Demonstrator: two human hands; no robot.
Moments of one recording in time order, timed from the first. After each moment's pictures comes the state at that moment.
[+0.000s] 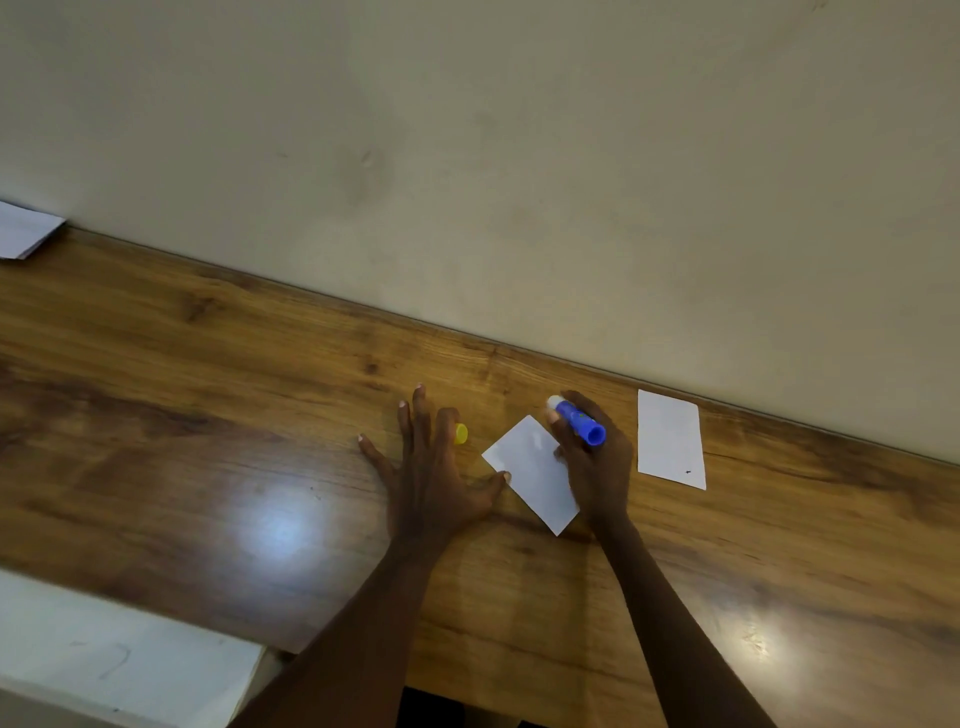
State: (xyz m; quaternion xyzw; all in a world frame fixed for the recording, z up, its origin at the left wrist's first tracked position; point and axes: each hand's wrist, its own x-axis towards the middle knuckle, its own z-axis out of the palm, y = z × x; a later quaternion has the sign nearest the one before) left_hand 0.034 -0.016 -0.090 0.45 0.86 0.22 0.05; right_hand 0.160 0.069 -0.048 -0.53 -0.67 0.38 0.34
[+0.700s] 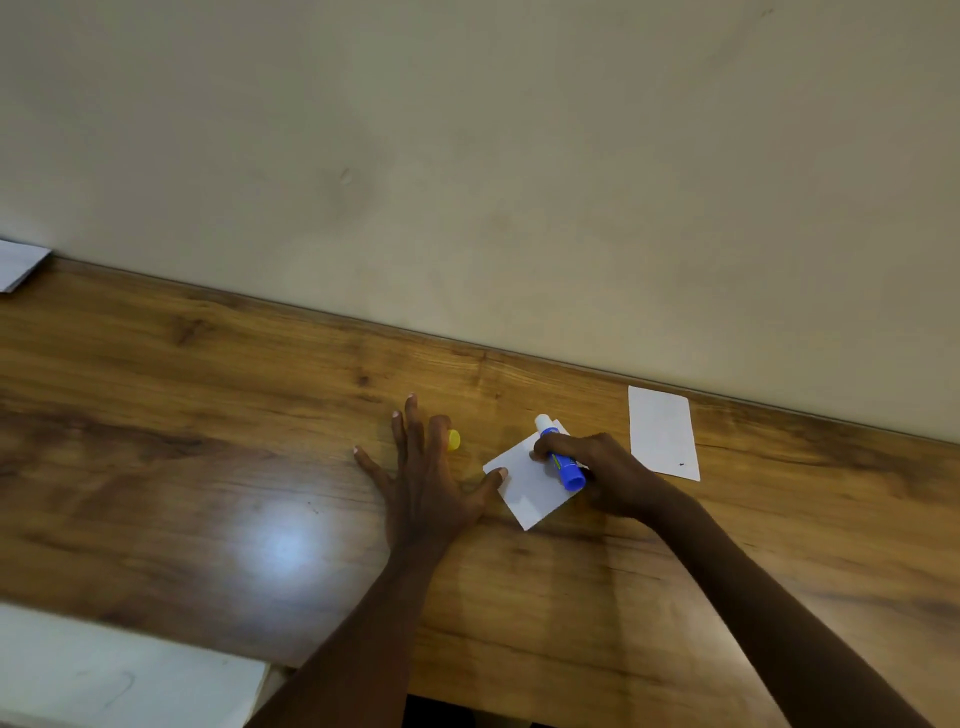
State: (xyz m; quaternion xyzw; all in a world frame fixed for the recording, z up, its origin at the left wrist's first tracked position) left_hand 0.034 -0.016 -0.092 0.45 0.86 0.24 0.05; right_hand 0.193 0.096 -0.024 -0.30 -0.91 0.28 -0.07
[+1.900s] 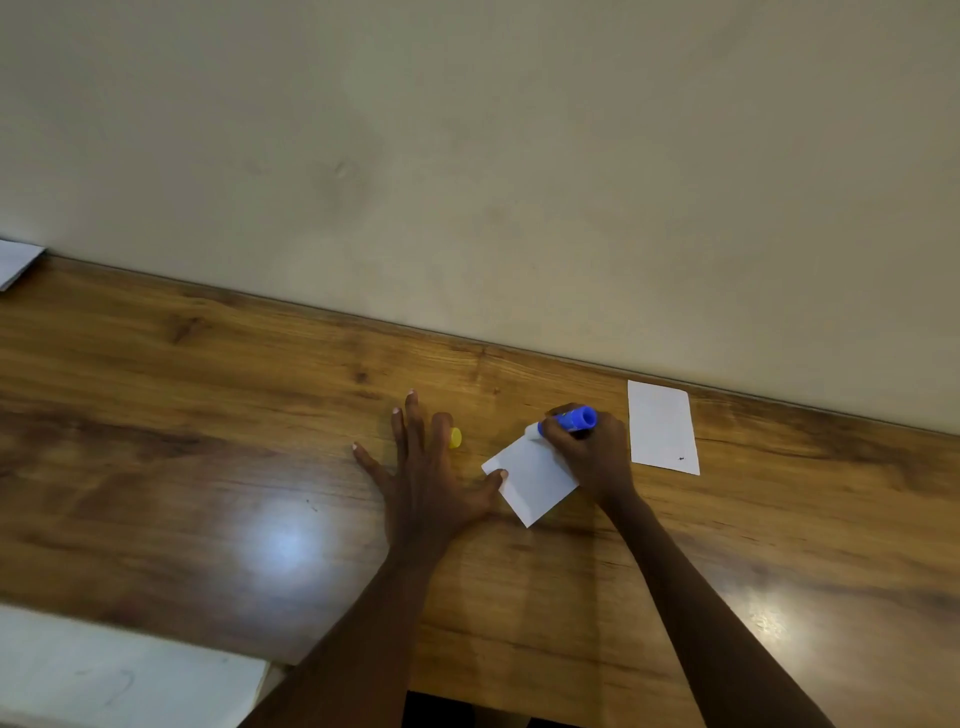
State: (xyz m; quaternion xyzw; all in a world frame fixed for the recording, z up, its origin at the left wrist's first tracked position) left_hand 0.034 -0.016 -0.090 0.46 0.86 0.20 0.07; right_hand 0.171 0.085 -0.046 -0.50 -0.71 0.42 0.28
